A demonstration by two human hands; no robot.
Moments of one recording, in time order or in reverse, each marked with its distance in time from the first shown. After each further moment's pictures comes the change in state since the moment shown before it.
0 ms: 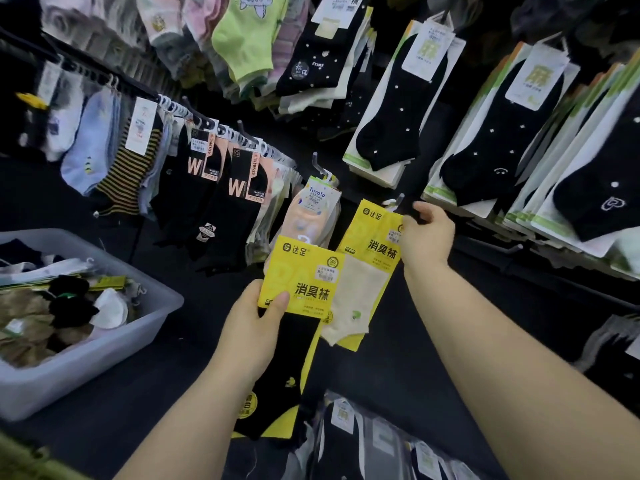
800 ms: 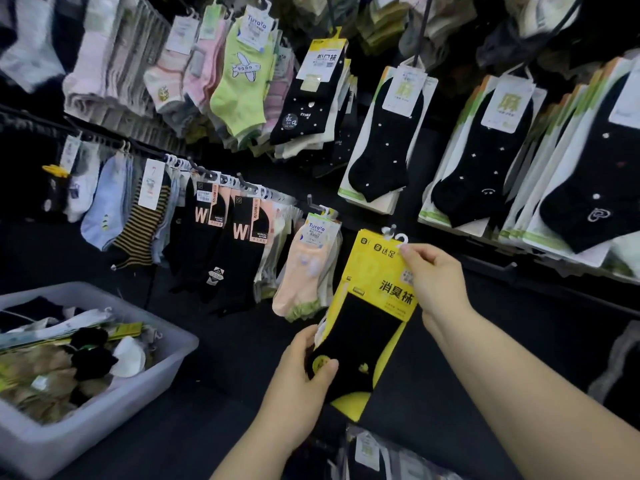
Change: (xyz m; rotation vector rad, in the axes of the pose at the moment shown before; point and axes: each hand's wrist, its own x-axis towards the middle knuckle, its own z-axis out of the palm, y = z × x) left_hand -0.018 -0.002 0.023 0.127 -0.250 0.027; right_hand -0.042 -0.021 -0.038 0.209 -0.228 0.109
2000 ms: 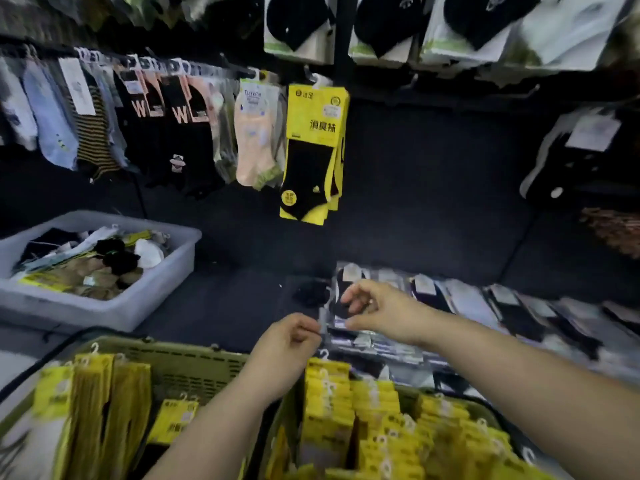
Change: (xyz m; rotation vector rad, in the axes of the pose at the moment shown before) left_hand -0.175 -0.018 0.019 0.353 -0.327 -0.301; right_hand -0.212 0.097 -0.115 -0.391 -0.793 0.350
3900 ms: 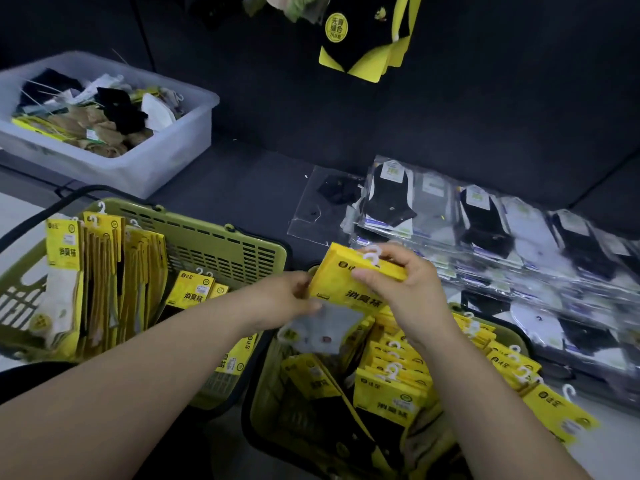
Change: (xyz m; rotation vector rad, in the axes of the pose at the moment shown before) left_hand 0.009 -0.095 0.015 0.078 -0.347 -0.354; right_hand -0.003 0.085 0.103 0.545 0.271 -0.092
